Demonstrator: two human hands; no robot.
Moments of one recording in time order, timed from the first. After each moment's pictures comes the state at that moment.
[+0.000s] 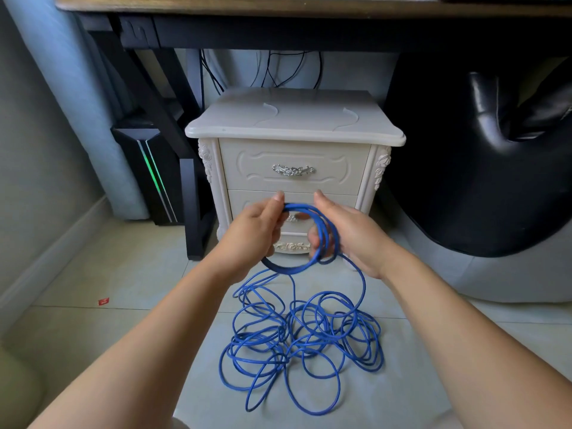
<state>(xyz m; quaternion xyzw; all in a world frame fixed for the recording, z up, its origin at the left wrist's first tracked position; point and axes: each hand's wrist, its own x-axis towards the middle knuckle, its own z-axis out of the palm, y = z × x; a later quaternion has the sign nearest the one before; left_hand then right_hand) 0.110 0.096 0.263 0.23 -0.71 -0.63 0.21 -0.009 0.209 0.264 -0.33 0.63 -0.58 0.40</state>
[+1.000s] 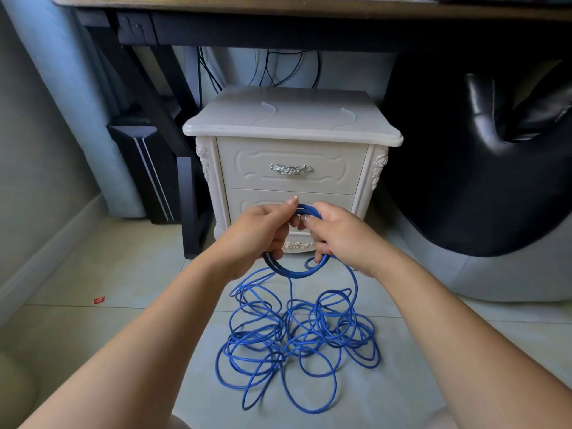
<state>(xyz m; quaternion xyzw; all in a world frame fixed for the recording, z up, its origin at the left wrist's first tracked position) 0.109 0.096 0.267 0.21 -0.69 -0.68 0.13 -0.004 0.205 0.263 -0.42 0.71 -0.48 0.31</state>
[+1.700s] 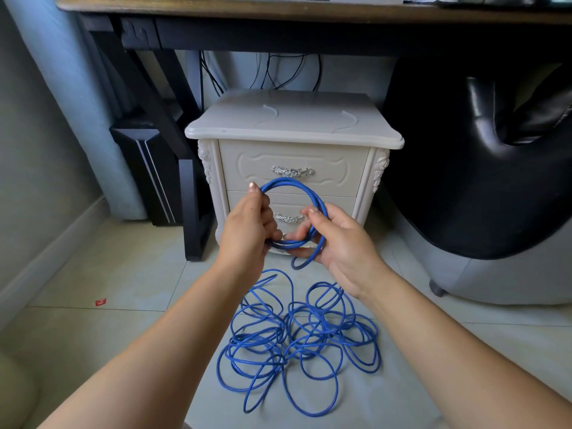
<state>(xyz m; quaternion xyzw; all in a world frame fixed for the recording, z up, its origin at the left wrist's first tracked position) 0.100 0.102 0.262 0.25 -0.47 -0.78 0.34 0.017 0.206 0.253 -0.27 0.52 -0.72 0.37</state>
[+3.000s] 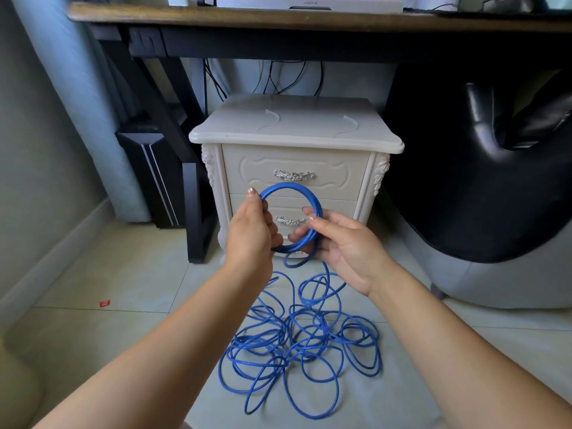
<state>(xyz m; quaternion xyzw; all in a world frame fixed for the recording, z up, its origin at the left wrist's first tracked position) 0.096 0.110 0.270 0.32 -0.42 -0.76 0.38 0.007 0.212 0.259 -0.24 0.51 -0.71 0.42</state>
